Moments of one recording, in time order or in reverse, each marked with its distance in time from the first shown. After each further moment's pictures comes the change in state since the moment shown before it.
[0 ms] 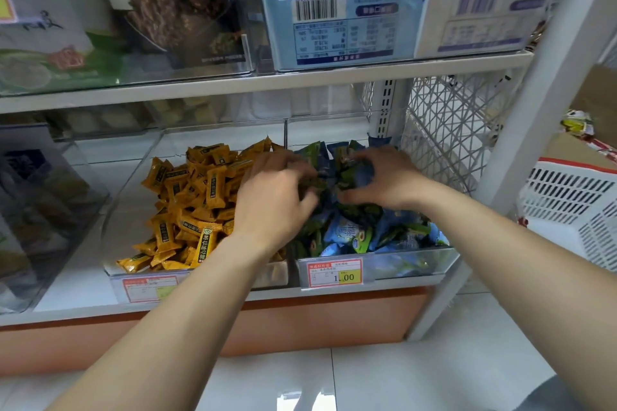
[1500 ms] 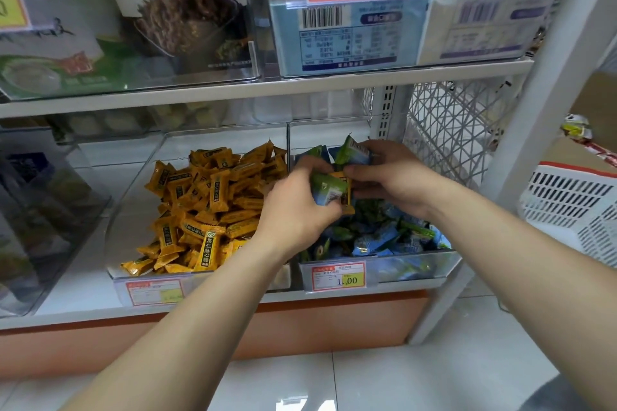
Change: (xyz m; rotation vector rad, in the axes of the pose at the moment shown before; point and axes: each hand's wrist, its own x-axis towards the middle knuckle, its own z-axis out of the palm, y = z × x) left_hand -0.002 0.027 -0.007 -0.464 -0.199 -0.250; right_hand -0.016 -0.018 -0.008 1.089 -0.063 -0.008
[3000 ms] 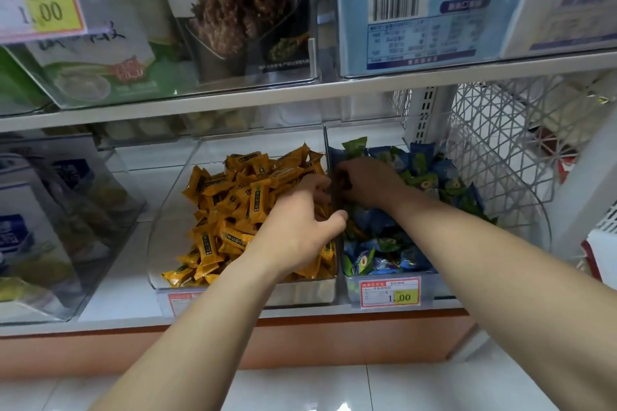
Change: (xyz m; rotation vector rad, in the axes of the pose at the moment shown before) left_hand 0.001 -0.057 -0.034 0.054 -0.075 0.029; right_hand 0.104 0.046 0.059 -1.274 -0.056 -0.246
